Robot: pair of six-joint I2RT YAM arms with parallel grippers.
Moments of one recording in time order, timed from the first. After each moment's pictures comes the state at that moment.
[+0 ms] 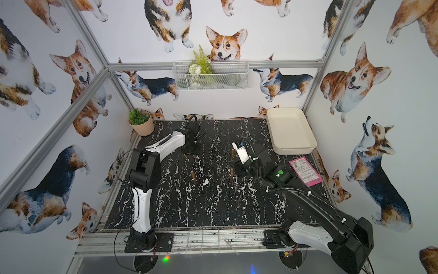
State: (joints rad) left arm -0.40 2.14 1.72 -0.90 -0.09 -0.29; right arm 0.74 1.07 0.95 -0.46 -0.04 0.13
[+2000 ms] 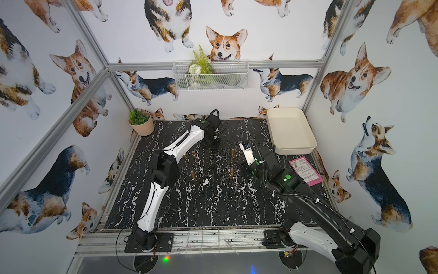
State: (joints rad) left arm -0.58 2.40 2.31 -1.23 0.03 -0.27; right arm 0.71 0.98 0.92 -0.52 0.03 0.15
